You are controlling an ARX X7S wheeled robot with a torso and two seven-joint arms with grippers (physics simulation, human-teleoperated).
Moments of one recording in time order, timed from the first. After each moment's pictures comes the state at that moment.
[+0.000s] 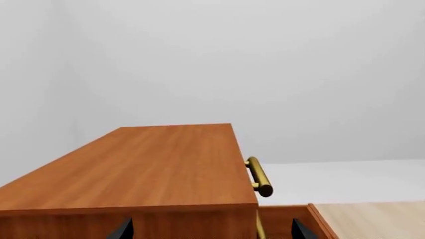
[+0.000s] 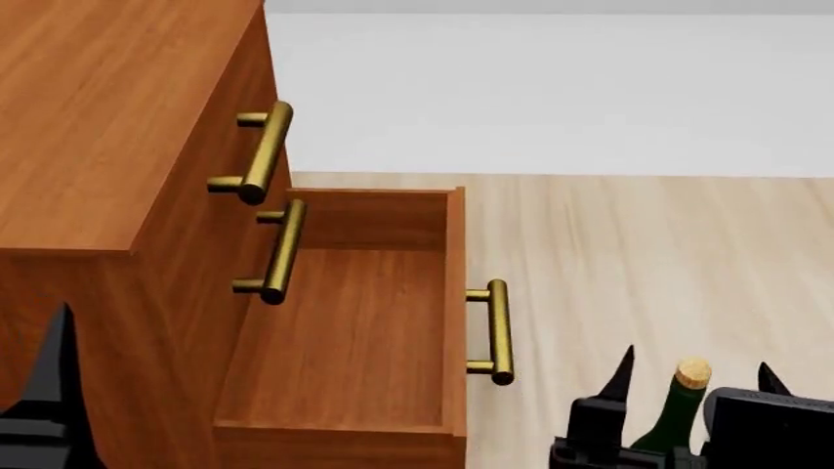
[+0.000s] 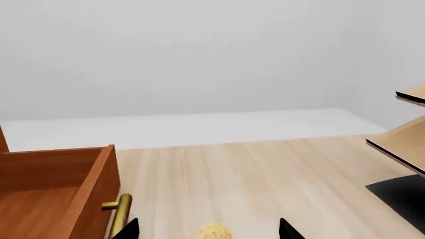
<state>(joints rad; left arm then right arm) -0.96 -1.08 1.24 1.00 -1.05 -0.13 -1.41 0.33 0.88 -0.58 -0.44 0.93 0.17 0.88</state>
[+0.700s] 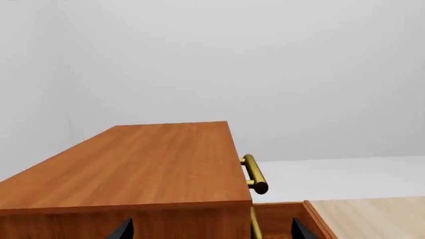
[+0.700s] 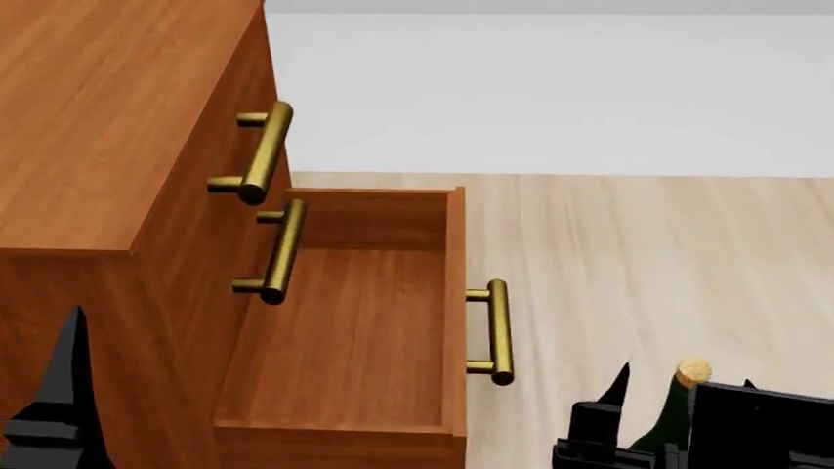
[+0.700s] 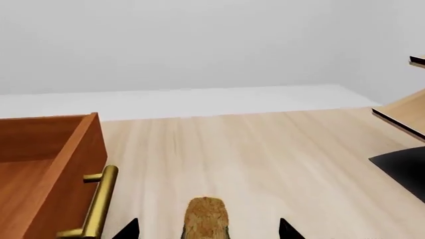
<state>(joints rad) -0.96 -1.06 1.24 0.99 -1.06 -0.14 -1.40 0.38 0.80 -0.61 -0.24 0.93 0.19 0.79</state>
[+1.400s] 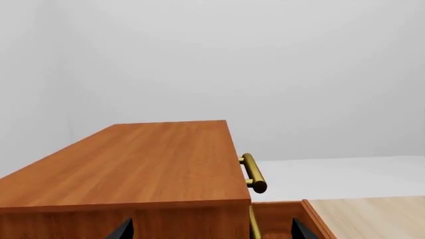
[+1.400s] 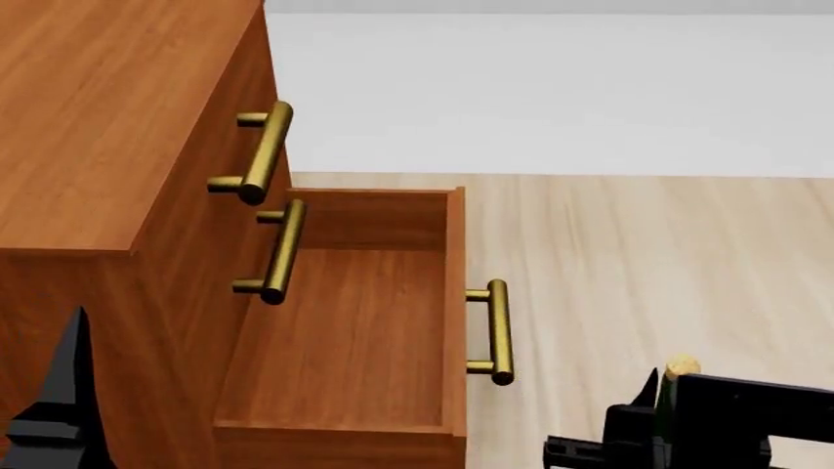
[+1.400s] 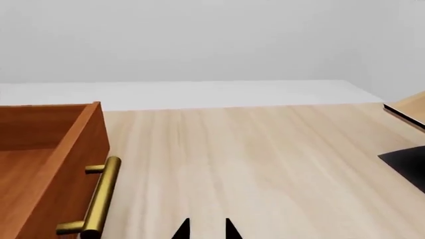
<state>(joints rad) -0.96 -1.06 1.24 0.98 -1.06 -0.13 -1.40 0.42 0.77 -0.63 -0.18 0.93 0.22 0.76</state>
